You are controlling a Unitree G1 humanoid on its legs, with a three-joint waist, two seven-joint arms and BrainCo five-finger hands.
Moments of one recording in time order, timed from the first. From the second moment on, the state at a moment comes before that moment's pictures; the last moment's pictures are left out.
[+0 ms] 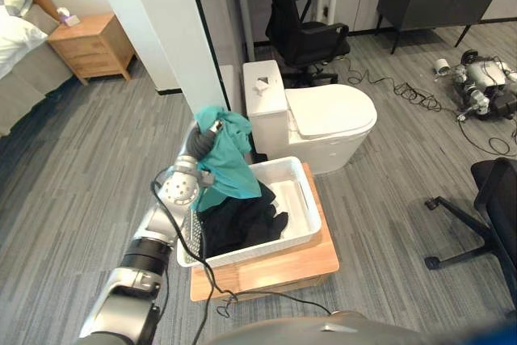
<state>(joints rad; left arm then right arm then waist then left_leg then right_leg) -0.28 0.39 -0.13 0.35 0.13 -0.09 0.14 0.27 -0.13 -0.25 1.02 -0.09 -0.01 0.14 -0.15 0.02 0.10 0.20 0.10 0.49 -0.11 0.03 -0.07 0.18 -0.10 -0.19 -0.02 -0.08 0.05</state>
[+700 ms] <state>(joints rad) -0.28 0.33 -0.23 0.52 0.15 0.00 0.25 0.19 -0.16 -0.10 0.93 -0.01 0.08 0.15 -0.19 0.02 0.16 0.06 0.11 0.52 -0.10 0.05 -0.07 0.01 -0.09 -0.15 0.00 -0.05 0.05</state>
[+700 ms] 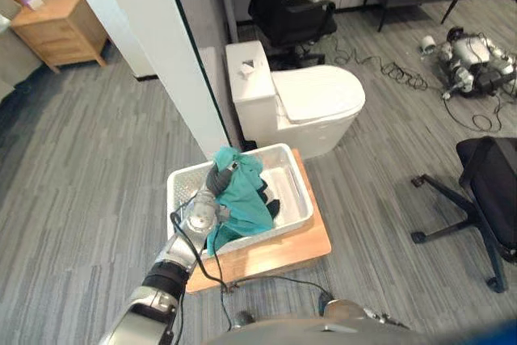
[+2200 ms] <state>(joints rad) -0.28 0.41 -0.06 0.45 0.06 0.16 0.09 0.22 -0.17 -0.11 0.80 -0.01 0.06 0.17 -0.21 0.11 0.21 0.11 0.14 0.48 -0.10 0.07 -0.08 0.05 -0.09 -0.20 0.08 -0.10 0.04</state>
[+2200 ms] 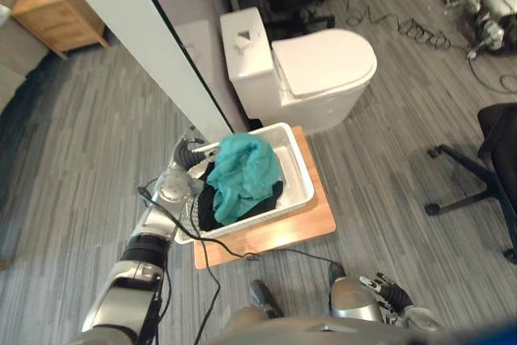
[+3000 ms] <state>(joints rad) 0.28 0.18 0.21 0.66 -0.42 0.14 0.14 0.27 -0.13 -0.15 0.89 -0.09 0.00 0.19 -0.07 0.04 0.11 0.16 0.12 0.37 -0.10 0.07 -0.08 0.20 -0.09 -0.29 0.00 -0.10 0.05</state>
